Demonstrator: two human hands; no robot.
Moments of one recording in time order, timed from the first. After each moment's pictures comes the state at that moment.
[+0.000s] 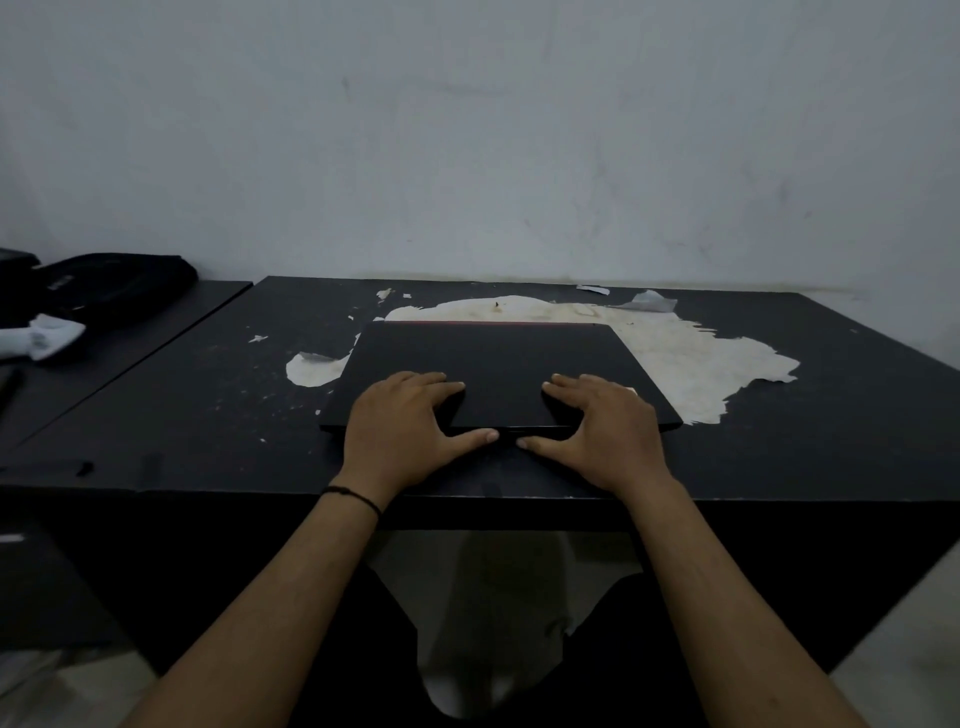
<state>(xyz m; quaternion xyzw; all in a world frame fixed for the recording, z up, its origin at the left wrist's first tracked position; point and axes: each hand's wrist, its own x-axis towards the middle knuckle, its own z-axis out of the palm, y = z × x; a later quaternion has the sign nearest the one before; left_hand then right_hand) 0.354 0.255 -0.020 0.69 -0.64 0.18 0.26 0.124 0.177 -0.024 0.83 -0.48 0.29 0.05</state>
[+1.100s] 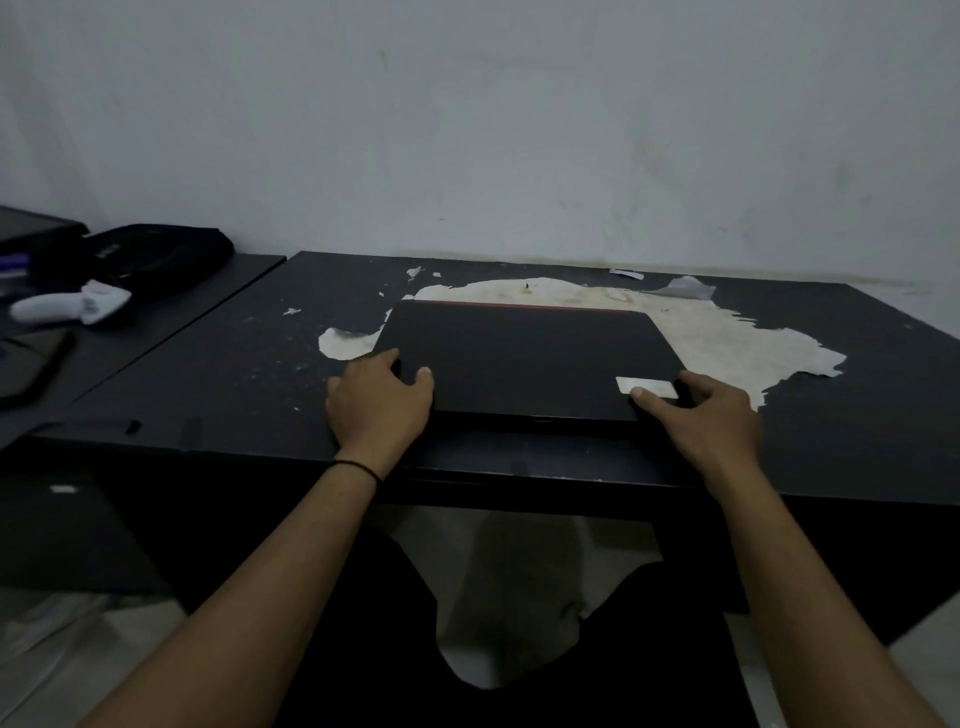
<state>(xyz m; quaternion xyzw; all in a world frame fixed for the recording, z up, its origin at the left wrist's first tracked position) 0.380 0.268 -0.021 0.82 -0.40 0.01 0.41 0.078 0.176 -0.018 0.61 -0.63 0.42 -0.23</state>
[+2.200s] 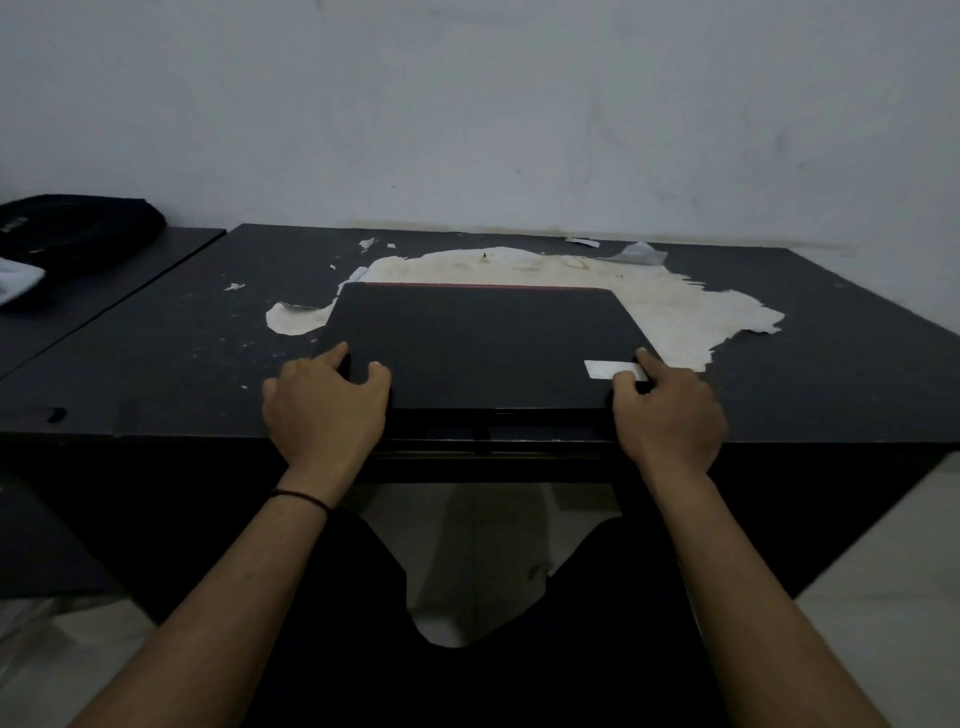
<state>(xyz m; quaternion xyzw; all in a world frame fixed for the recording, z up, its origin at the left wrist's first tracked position) 0.361 0.302 -0.031 0.82 -0.36 0.02 0.44 0.082 0.211 -0.037 0.62 -0.66 0.42 -0.03</state>
